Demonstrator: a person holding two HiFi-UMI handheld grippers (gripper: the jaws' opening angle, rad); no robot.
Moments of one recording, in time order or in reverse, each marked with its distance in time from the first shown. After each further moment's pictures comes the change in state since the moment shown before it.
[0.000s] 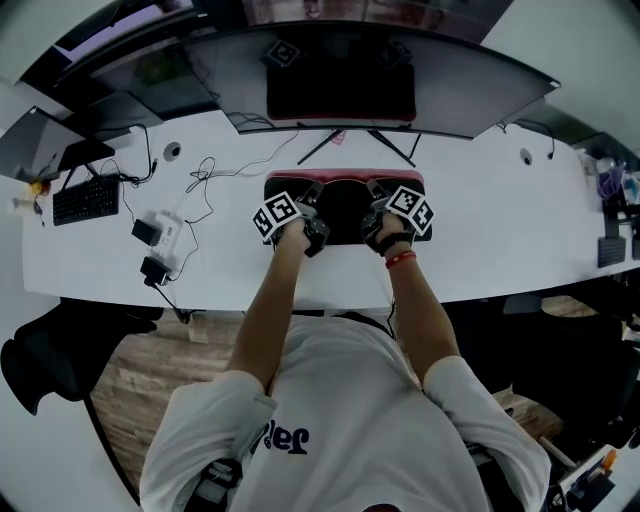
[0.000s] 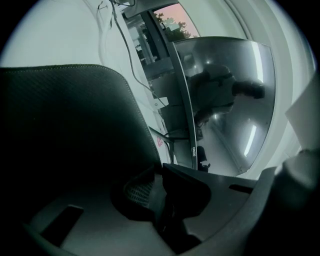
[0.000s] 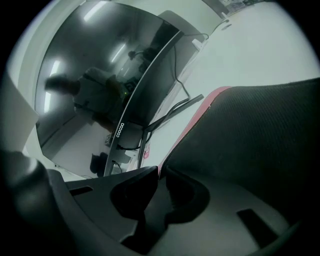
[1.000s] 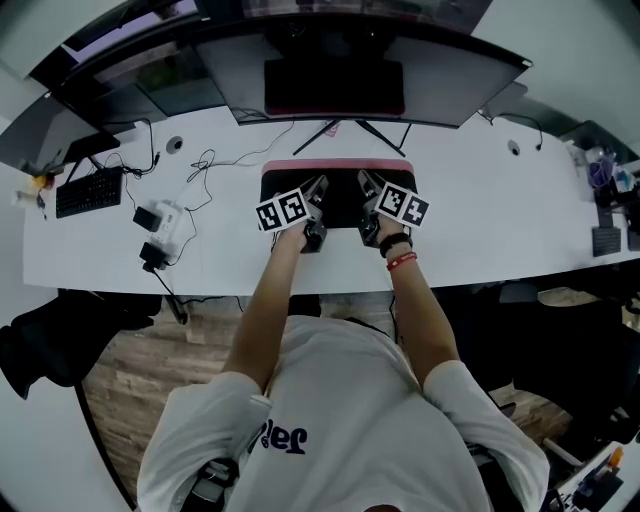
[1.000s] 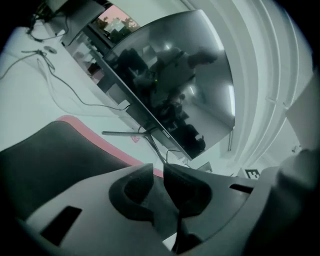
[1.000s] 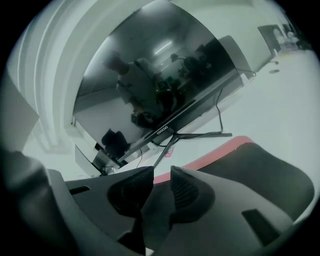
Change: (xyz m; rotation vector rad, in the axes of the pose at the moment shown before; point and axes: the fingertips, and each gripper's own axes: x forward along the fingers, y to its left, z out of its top) left arm -0.042 -0.064 -0.043 0.461 0.063 -0.022; right arm -0.073 0.059 -0.013 -0.443 -0.018 0.074
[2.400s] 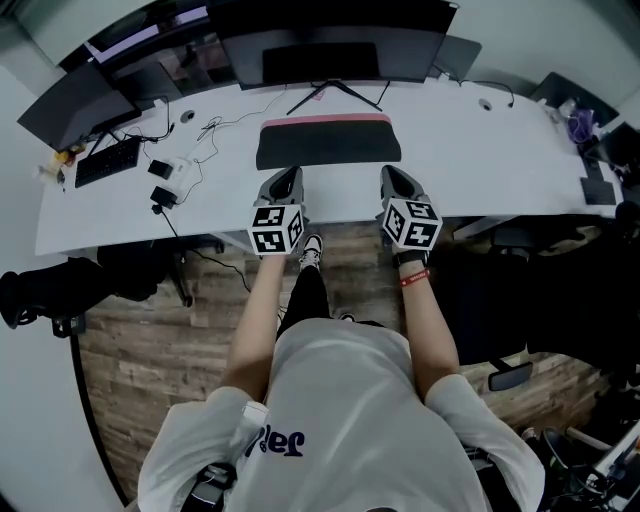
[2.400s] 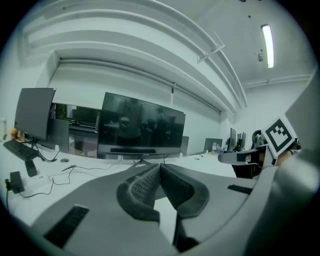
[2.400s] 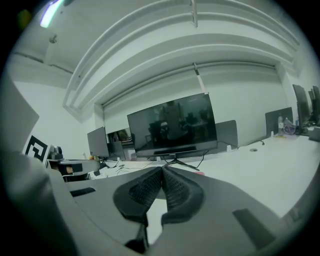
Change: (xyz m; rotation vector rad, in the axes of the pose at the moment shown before) left arm -0.245 -0.163 -0.112 0.761 -0.228 0.184; right arm -0.317 0.058 -0.077 -0.519 -0.279 -0.066
